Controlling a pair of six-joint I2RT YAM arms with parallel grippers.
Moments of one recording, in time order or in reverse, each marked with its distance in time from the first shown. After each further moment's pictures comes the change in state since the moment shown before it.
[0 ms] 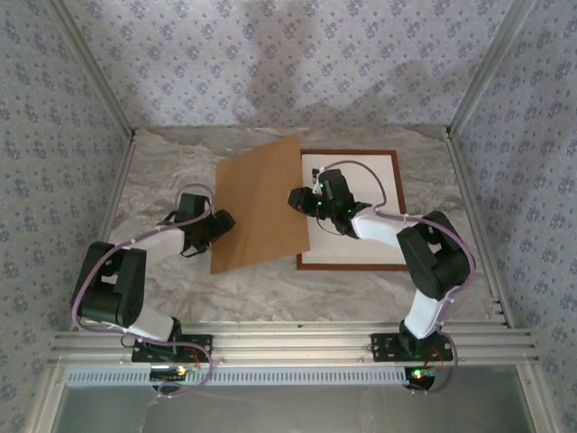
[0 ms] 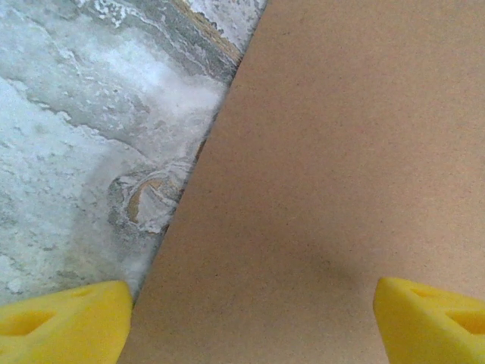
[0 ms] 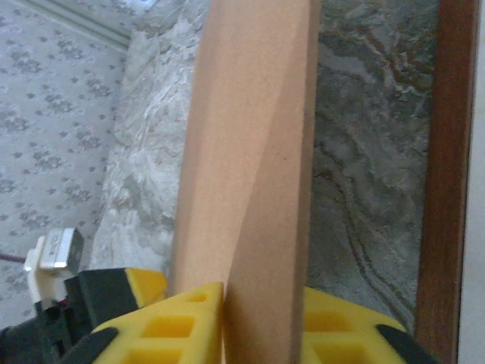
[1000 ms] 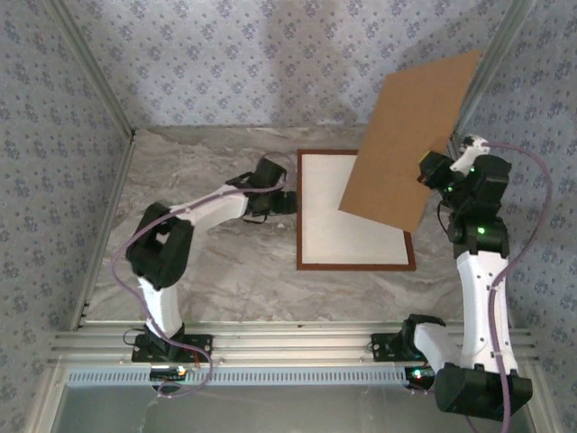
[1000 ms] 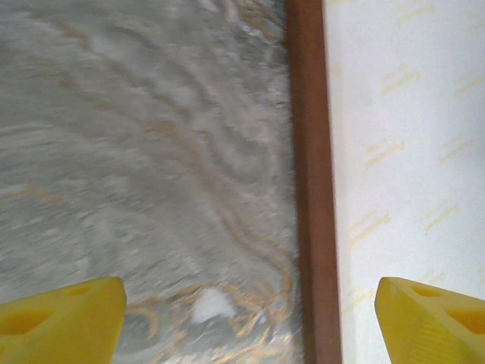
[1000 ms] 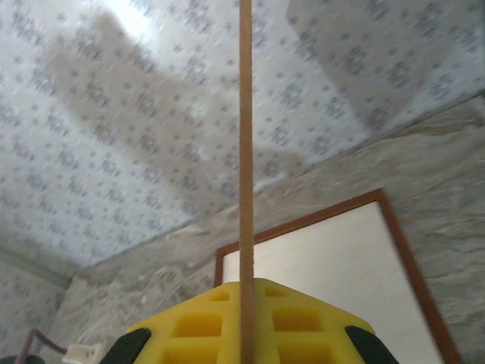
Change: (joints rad) left arm -0.418 0.425 0.723 -0.329 -0.142 0.242; right arm -0.747 -0.824 0.109 -0.658 -0.006 -0.361
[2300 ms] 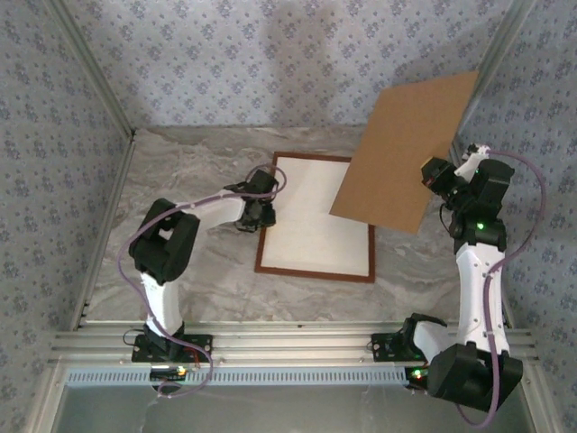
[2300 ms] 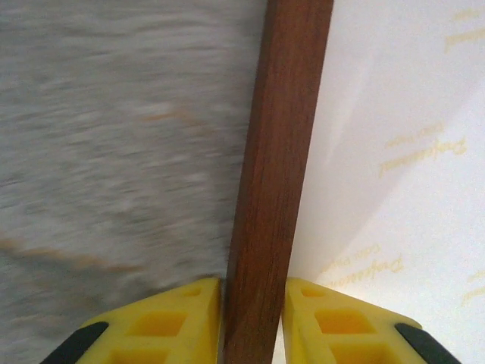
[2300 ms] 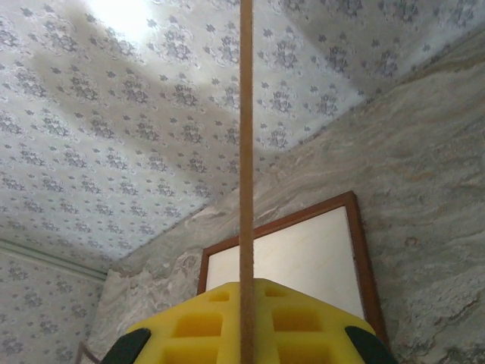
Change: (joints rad) left arm 0.078 -0.024 -0.172 -0.014 -0.074 -0.024; right arm -0.082 0.075 -0.111 0.117 -0.180 0.126
